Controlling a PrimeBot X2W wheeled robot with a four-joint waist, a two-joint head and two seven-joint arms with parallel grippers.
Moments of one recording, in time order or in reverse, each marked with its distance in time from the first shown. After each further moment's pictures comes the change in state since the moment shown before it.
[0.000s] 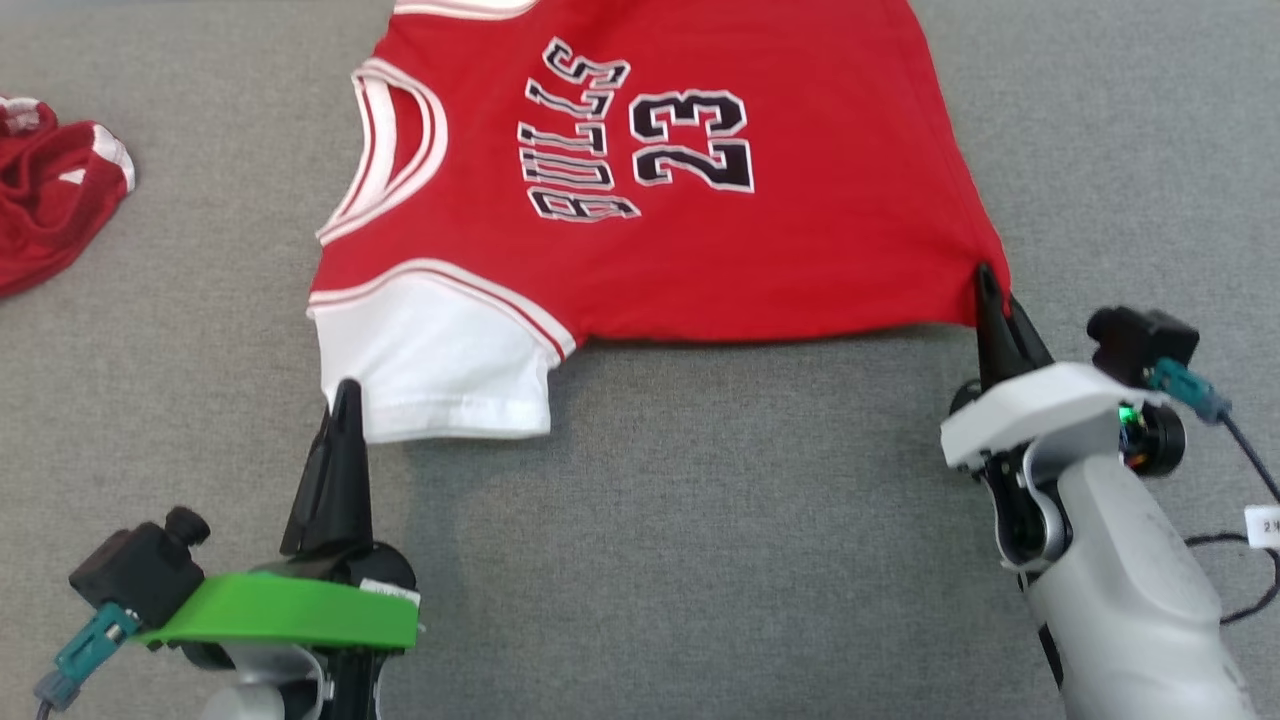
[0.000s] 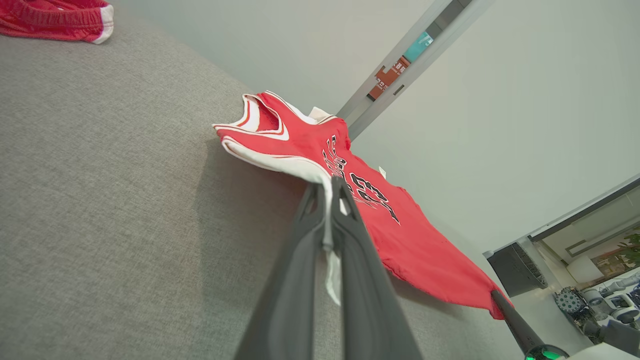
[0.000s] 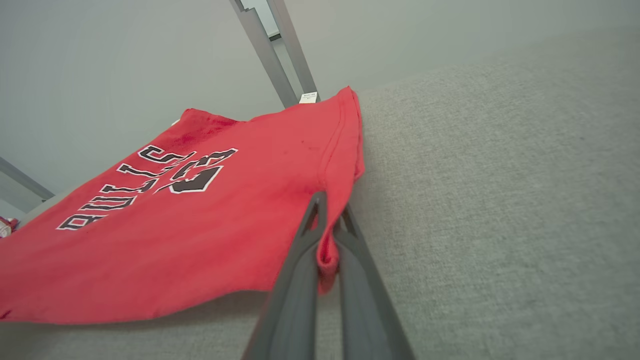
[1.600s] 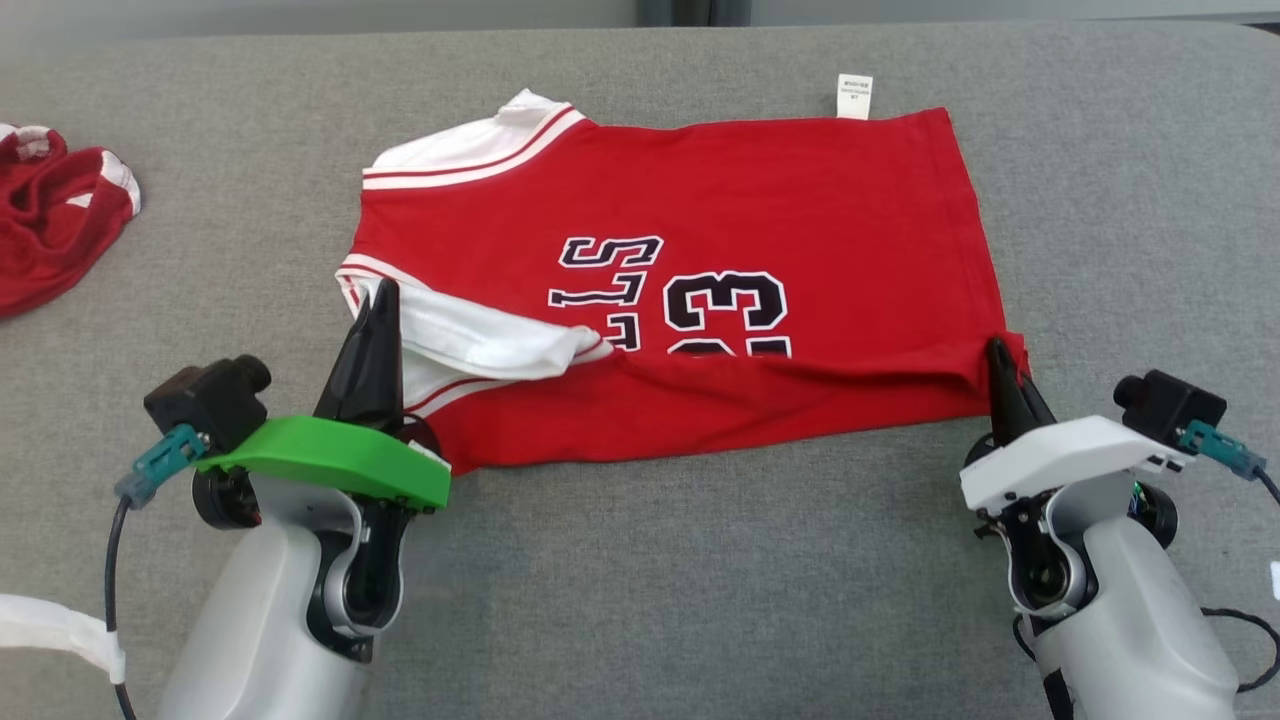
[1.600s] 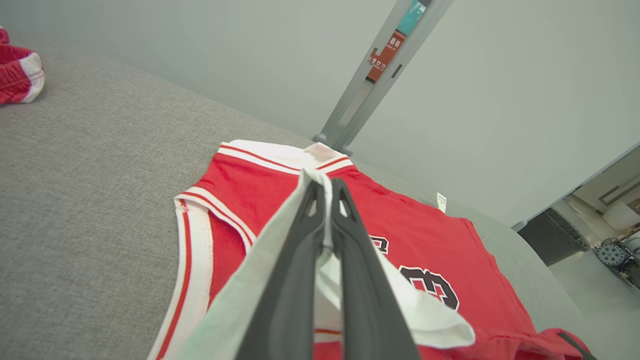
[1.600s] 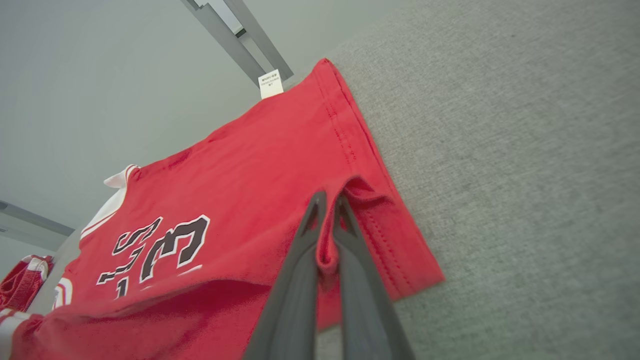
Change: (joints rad) left arm -0.288 0.003 -0.076 0.320 0.088 -0.010 0.030; right arm 0.177 0.040 -0.088 -0.155 0.158 0.000 0.151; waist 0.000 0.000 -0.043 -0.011
